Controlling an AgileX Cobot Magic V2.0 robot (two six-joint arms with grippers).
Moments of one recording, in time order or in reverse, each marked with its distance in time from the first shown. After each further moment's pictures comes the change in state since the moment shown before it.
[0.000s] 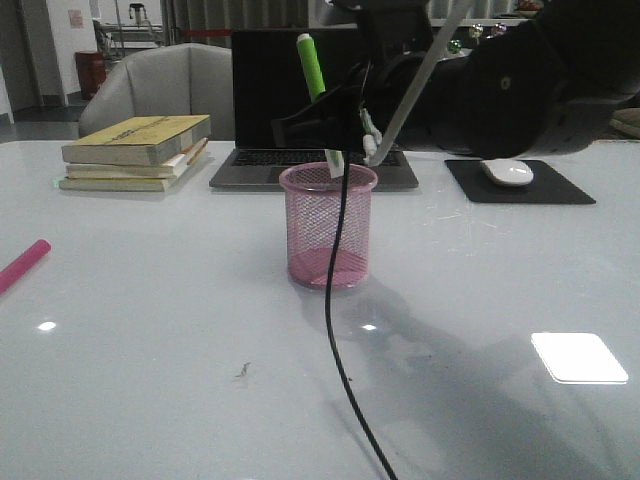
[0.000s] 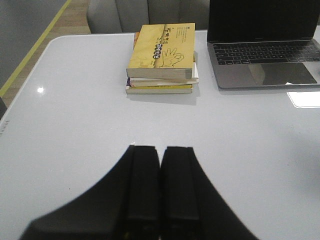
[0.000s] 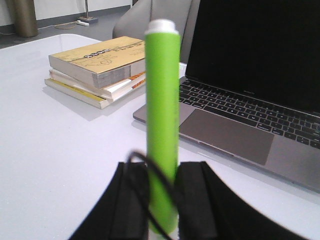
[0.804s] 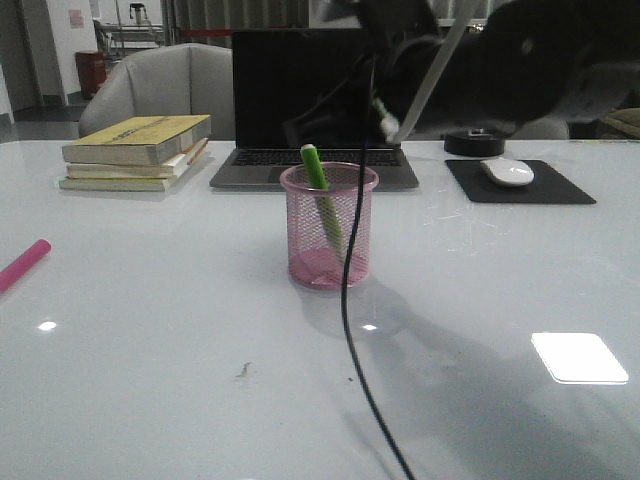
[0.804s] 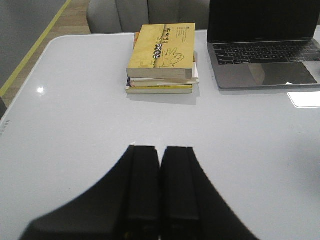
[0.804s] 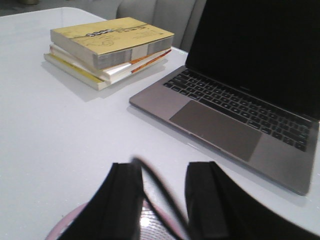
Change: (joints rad) left arm 0.000 0.000 0.000 0.000 0.000 0.000; right arm -0.030 -0.089 0.000 -0.006 0.162 -0.096
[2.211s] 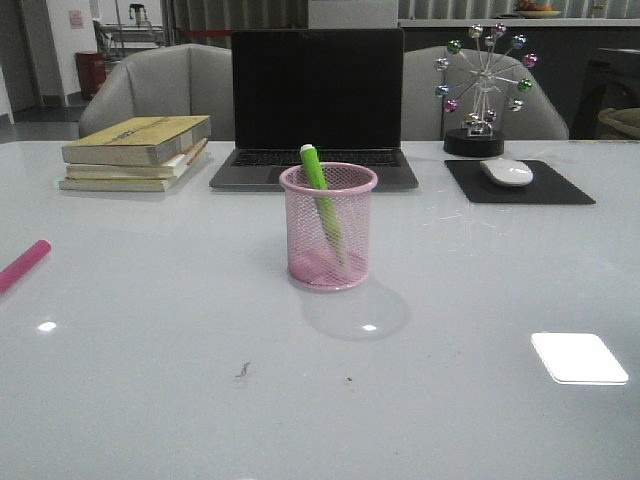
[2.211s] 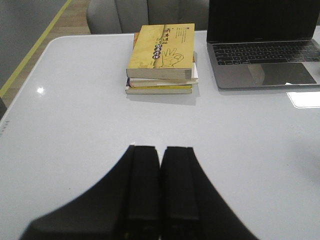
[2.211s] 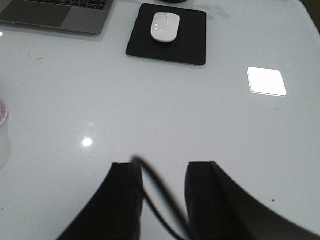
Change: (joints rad) left arm 0.000 0.000 0.000 0.000 0.000 0.000; right arm -0.574 -1.061 0.511 0.051 0.829 -0.009
